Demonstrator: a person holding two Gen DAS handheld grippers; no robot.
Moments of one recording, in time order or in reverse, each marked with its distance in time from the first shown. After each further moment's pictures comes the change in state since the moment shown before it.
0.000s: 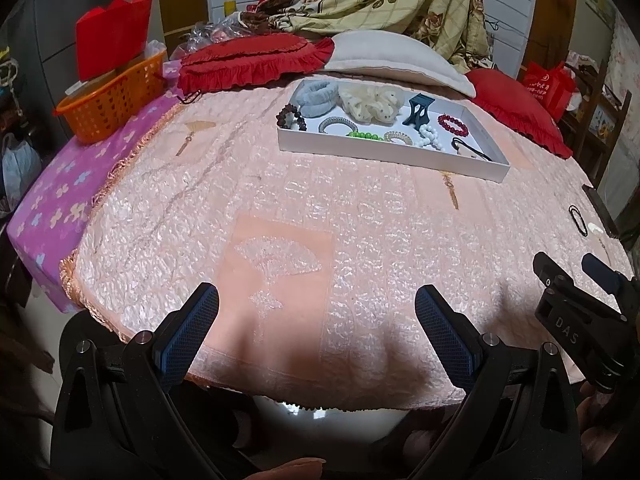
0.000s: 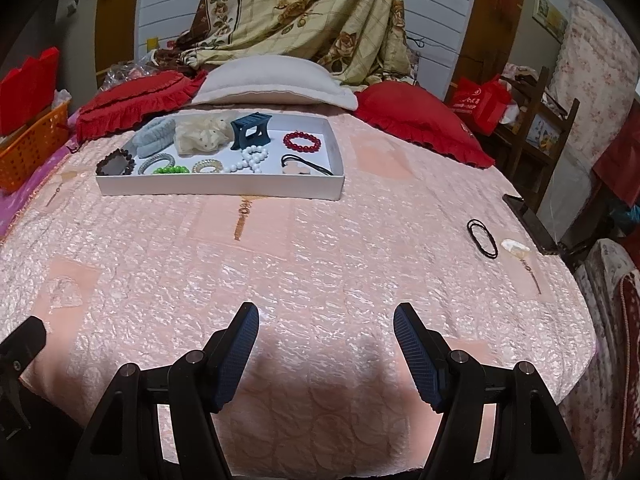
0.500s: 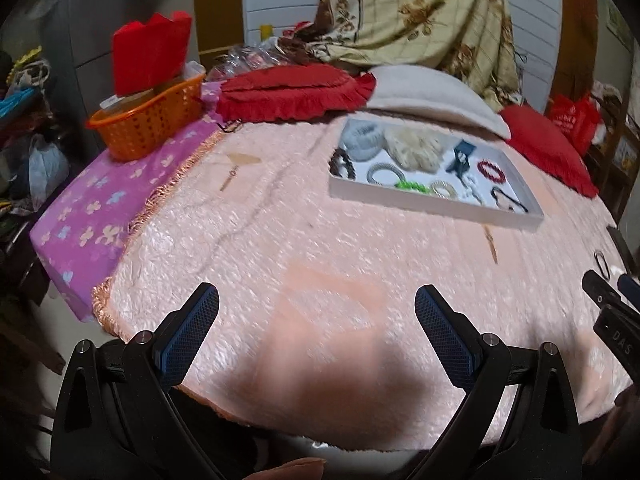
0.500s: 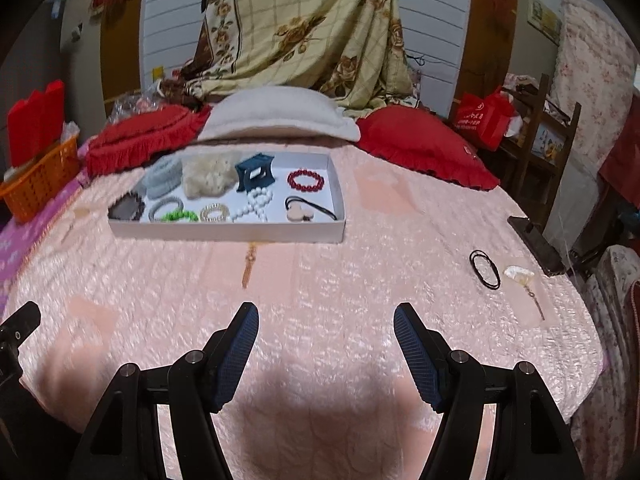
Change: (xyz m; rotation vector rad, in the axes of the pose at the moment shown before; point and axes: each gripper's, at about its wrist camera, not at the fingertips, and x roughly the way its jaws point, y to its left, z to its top) left arm -0.006 0.036 0.026 -0.065 -0.108 0.087; right arm -0.012 -0.013 0.028 0.042 -0.083 0.057
